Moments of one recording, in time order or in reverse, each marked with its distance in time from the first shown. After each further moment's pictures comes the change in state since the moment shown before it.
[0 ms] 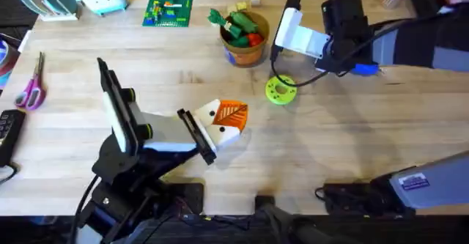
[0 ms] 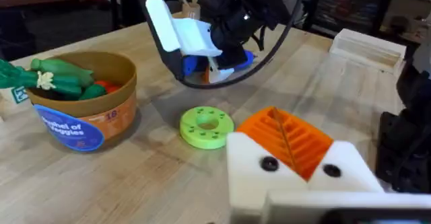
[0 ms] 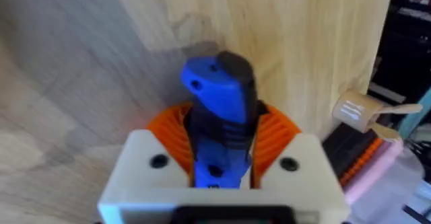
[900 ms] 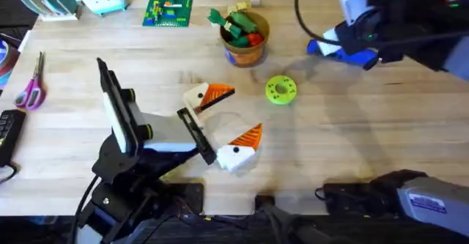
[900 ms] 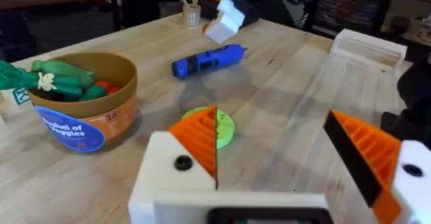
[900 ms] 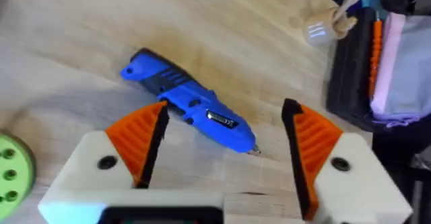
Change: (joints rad) left arm 0.000 0.000 0.000 0.001 0.000 0.003; right arm 0.021 -0.373 0.031 -0.194 0.021 0.686
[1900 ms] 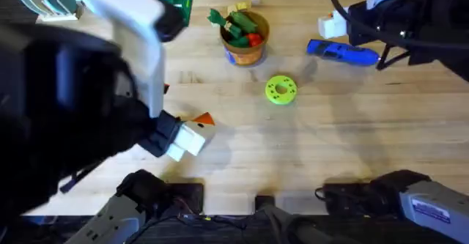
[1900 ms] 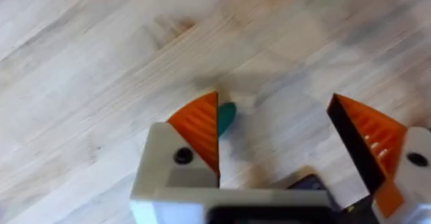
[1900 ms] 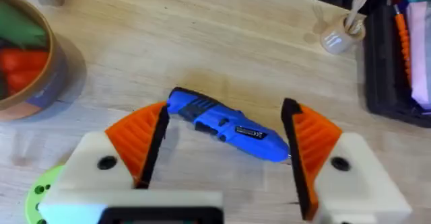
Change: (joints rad) left arm 0.000 0.632 0.920 -1.130 -0.524 0.173; right arm 0.004 -0.157 0.000 -0.008 -0.125 0.246
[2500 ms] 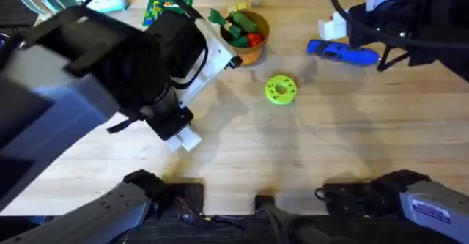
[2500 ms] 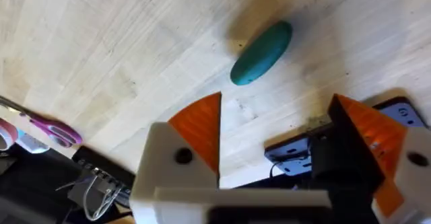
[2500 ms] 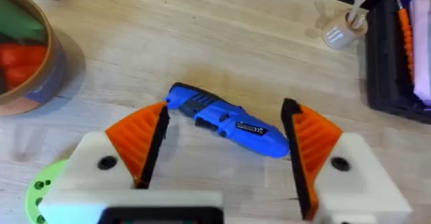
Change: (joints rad) left arm 0.021 0.492 0.036 -0.188 -0.226 0.204; right arm 0.000 0.000 0.000 -0.019 0.000 0.006
